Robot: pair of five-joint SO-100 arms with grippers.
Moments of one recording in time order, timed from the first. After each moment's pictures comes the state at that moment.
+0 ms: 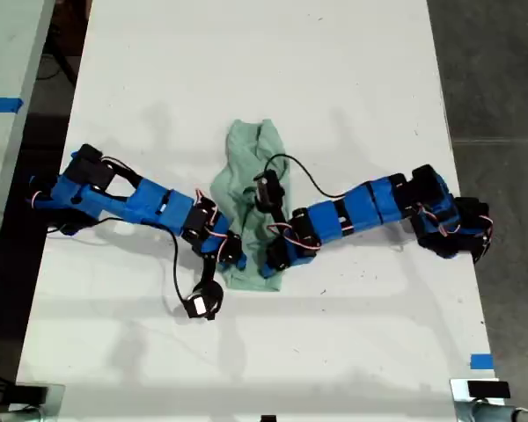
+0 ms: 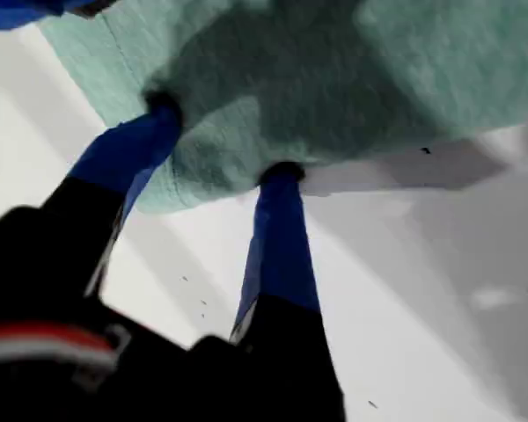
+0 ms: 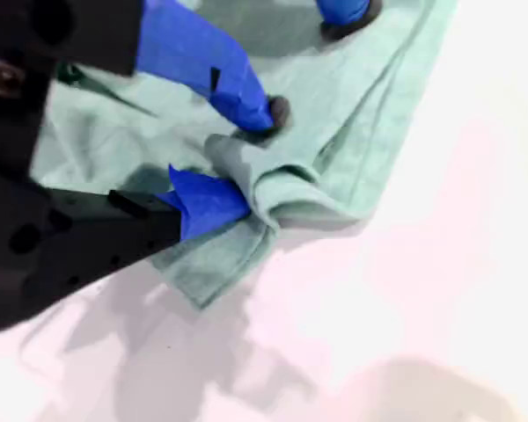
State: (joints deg) arm 0 10.7 63.0 68.3 67.1 -12.0; arm 1 -11.3 57.6 55.8 77.3 -13.1
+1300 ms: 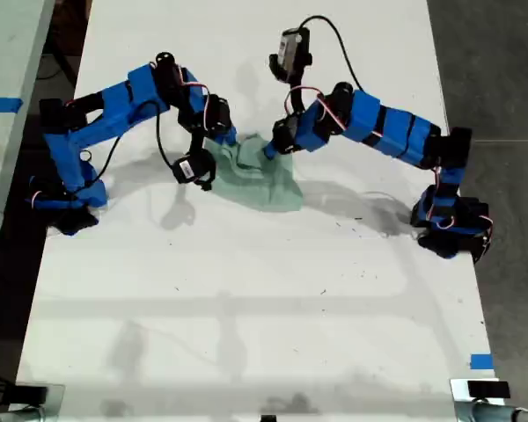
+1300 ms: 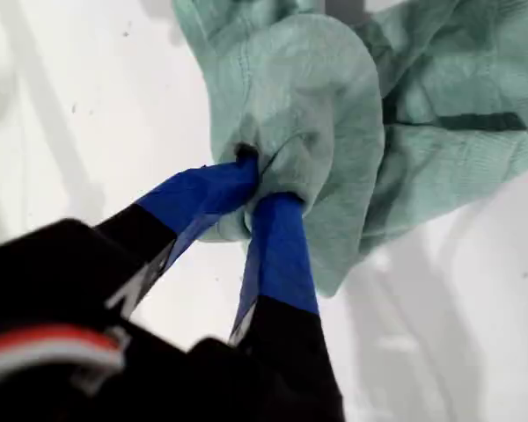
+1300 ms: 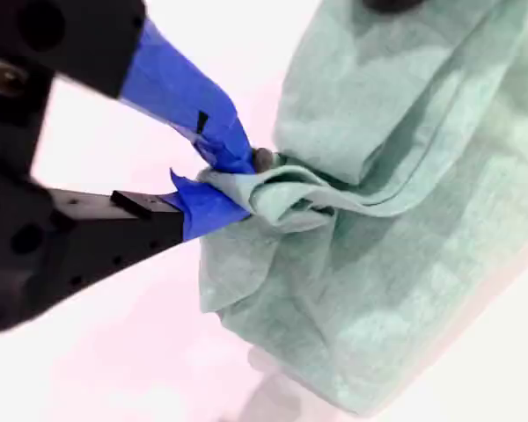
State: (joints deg) arm 0 -27.2 84.1 62.0 87.0 23.5; arm 1 20.5 76.4 44.6 86.5 -40.8
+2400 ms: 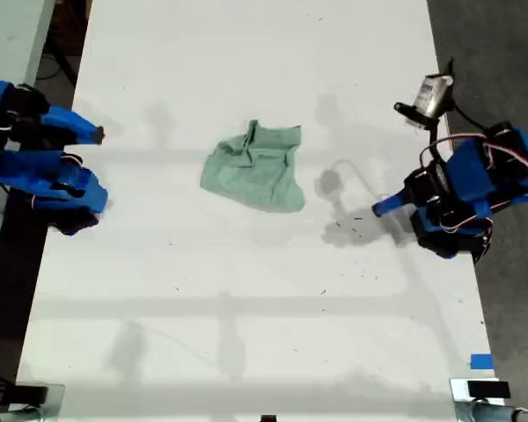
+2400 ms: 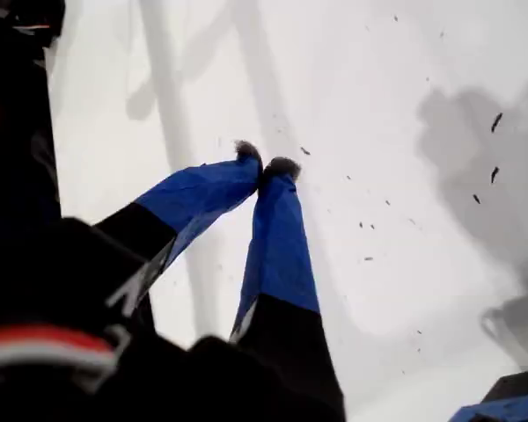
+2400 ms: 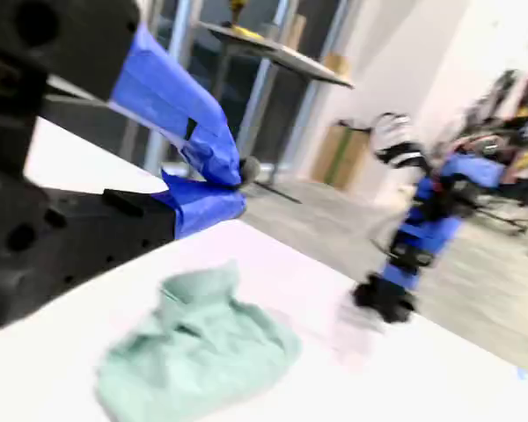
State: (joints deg) arm 0 -0.4 179.6 122.0 75.8 -5.4; arm 1 -8.9 164.0 113.1 96.5 -14.7
